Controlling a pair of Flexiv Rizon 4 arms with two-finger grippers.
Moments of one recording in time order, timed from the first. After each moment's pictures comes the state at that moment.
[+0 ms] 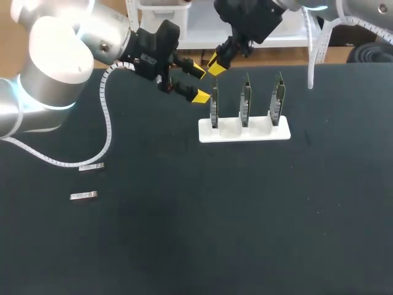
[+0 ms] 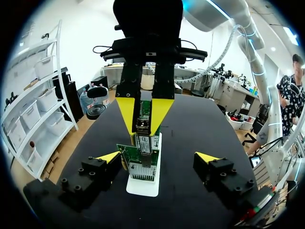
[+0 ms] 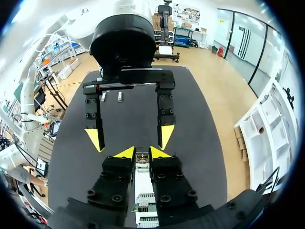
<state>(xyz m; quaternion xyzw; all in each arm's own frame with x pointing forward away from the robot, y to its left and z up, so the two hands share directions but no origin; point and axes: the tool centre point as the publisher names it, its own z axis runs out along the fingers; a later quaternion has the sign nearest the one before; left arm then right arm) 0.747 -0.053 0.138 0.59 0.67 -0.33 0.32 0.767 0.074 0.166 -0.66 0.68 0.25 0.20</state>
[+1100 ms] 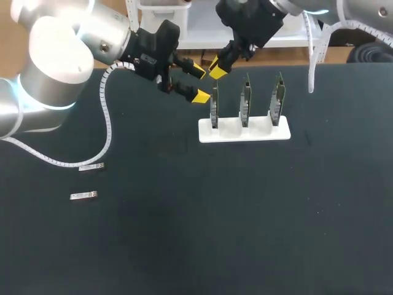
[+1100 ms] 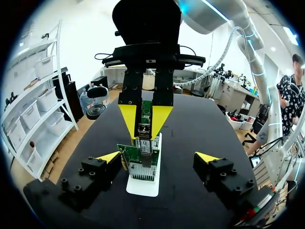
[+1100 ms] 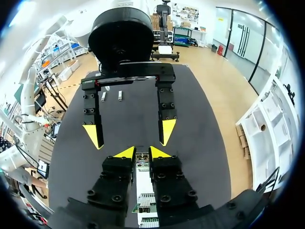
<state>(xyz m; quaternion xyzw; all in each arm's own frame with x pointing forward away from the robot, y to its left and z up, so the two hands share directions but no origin) 0.747 -0.053 0.138 0.59 0.67 -0.33 0.32 0.766 0.071 0.157 -0.65 0.68 0.25 0.20</state>
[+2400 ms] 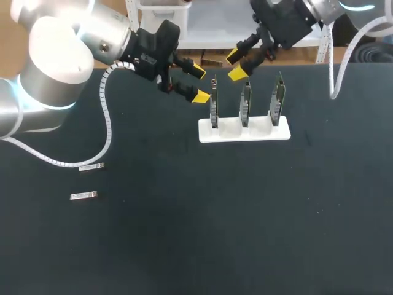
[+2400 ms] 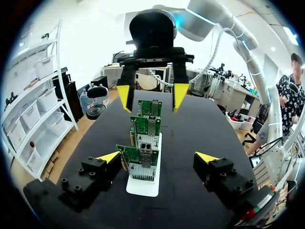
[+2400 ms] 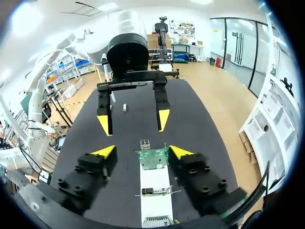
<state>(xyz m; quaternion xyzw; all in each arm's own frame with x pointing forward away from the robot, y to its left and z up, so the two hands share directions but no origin) 0.747 -0.053 0.138 0.59 0.67 -0.34 0.32 0.764 0.036 0.169 -0.62 0.67 0.33 0.25</state>
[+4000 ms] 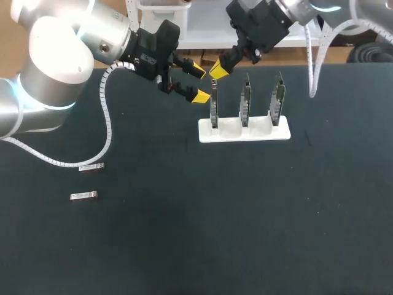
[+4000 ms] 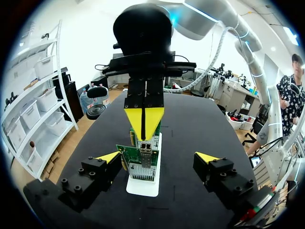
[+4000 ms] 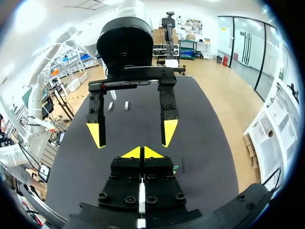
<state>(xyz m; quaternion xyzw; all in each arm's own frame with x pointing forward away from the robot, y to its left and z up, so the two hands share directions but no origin) 0.747 -0.053 0.138 0.59 0.67 -0.34 0.32 0.766 0.073 0.153 -0.64 0.65 0.33 0.23</state>
